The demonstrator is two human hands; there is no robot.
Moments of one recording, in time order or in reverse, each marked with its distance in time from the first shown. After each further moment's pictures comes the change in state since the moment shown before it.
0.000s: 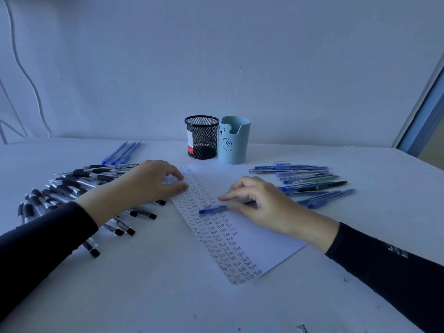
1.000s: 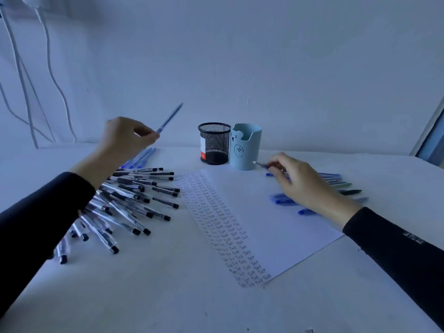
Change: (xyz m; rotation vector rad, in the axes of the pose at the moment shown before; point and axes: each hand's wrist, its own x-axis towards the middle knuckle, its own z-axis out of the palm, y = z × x) left_hand 0.017 -0.036 -0.069 -0.099 0.552 -0.281; right_hand 0.019 0.050 -0.043 -0.210 0.267 0.039
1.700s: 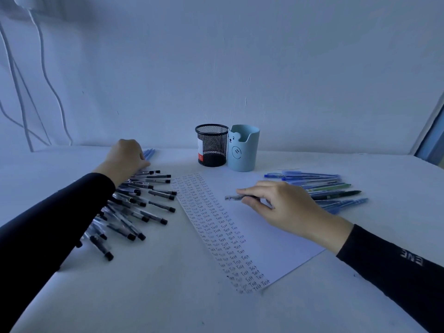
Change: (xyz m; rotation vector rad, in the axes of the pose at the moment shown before) left_hand 0.024 -0.056 0.050 0.388 -0.295 -0.100; right_hand -0.025 -0.042 0.016 -0.147 -0.163 -0.084
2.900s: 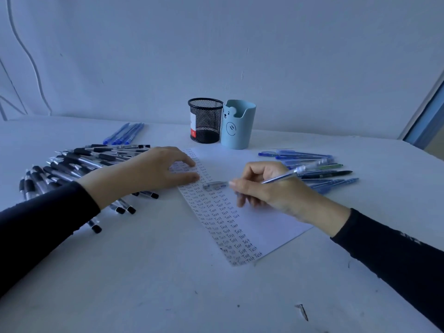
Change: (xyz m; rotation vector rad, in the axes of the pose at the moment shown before) left_hand -0.098 0.072 0.002 -0.235 -0.260 0.544; right_hand -0.010 -0.040 -0.014 0.850 -0.187 0.316
